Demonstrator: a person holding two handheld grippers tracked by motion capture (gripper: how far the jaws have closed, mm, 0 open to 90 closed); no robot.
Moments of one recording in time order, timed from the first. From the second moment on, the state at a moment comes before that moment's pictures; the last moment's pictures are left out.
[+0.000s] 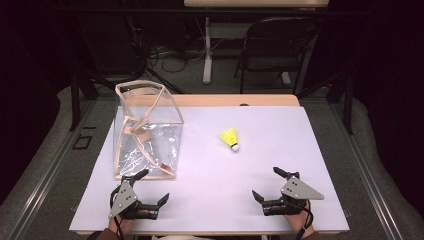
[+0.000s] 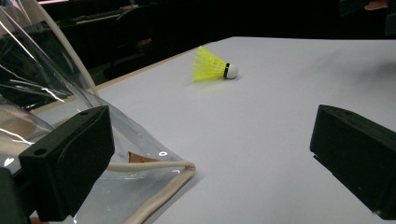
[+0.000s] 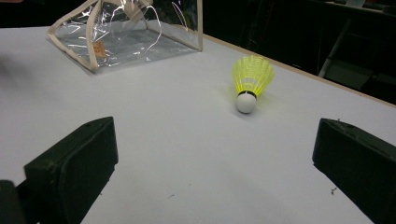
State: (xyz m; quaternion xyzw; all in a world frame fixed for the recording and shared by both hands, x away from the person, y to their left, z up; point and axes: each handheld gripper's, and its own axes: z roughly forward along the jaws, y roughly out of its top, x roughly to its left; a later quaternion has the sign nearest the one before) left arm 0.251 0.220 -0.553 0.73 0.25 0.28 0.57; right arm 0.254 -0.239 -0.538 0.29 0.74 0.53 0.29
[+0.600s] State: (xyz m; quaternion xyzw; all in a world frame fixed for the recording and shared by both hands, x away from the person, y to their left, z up) left arm 0.251 0.220 -0.554 0.73 0.25 0.28 0.57; right arm 0.292 -0.228 -0.534 0.31 0.76 0.50 0.27
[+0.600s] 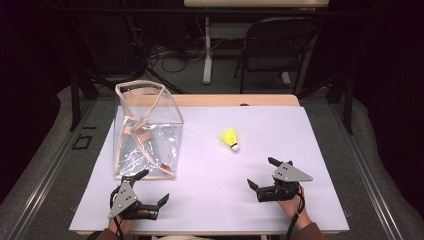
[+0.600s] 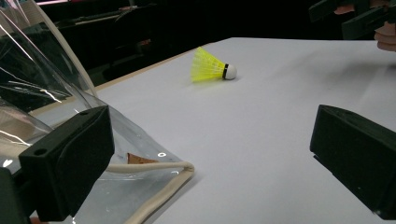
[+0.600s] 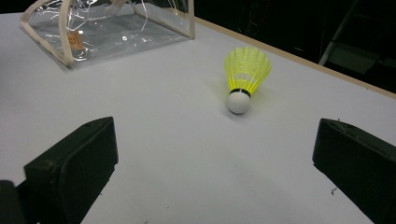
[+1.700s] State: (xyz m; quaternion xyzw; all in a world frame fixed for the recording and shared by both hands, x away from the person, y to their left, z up) left arm 0.251 0.221 -0.552 0.73 0.25 0.28 0.57; right arm 0.347 -0.203 -0.524 0.35 0.79 0.44 0.22
